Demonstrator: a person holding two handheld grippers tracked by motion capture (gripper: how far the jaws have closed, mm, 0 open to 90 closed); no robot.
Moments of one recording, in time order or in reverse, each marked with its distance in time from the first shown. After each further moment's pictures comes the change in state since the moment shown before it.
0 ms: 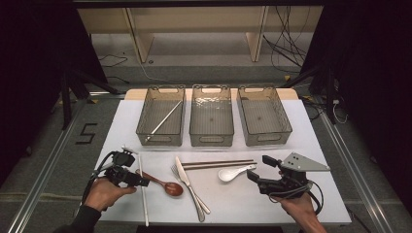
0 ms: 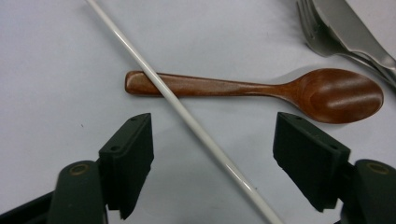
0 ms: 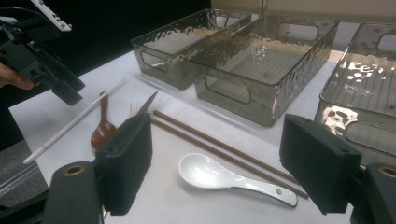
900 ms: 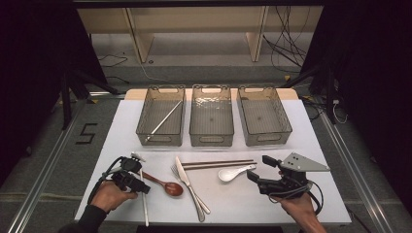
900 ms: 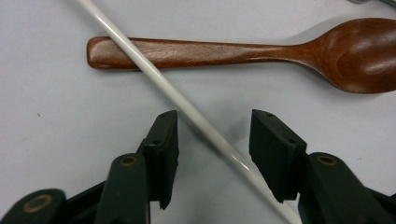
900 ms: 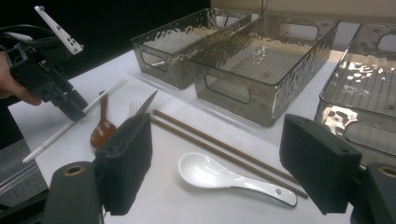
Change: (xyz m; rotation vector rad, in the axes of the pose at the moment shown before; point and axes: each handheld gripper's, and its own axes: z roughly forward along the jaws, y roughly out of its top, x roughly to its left) left arm -0.006 -0.003 0.026 0.119 0.004 0.069; right arm 0.000 0.000 0.000 -0.002 0.002 -0.001
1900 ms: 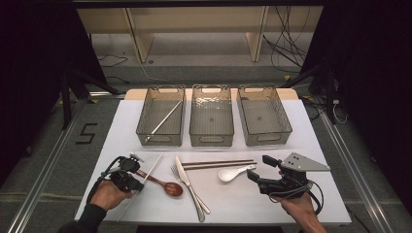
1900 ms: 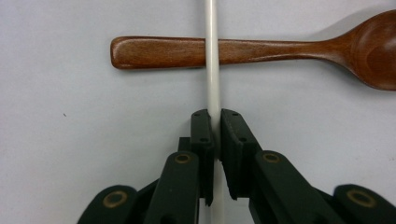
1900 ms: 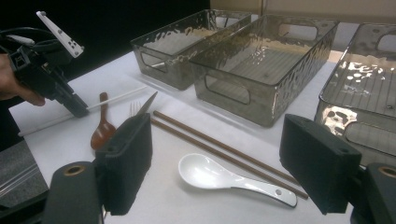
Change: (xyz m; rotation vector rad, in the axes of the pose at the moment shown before) left arm 0.008 -0.002 0.002 -0.003 0.037 0.016; right arm 0.000 0.000 0.000 -0.004 0.000 0.002
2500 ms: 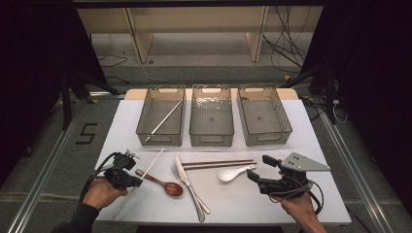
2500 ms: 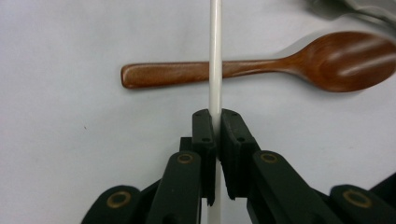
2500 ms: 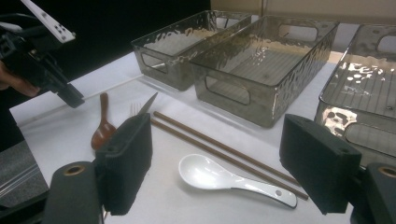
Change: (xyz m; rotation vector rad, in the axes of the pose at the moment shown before) left arm 0.000 -0.001 -0.029 -0.100 -0.039 0.061; right arm 0.000 0.000 0.000 0.001 0.000 -0.002
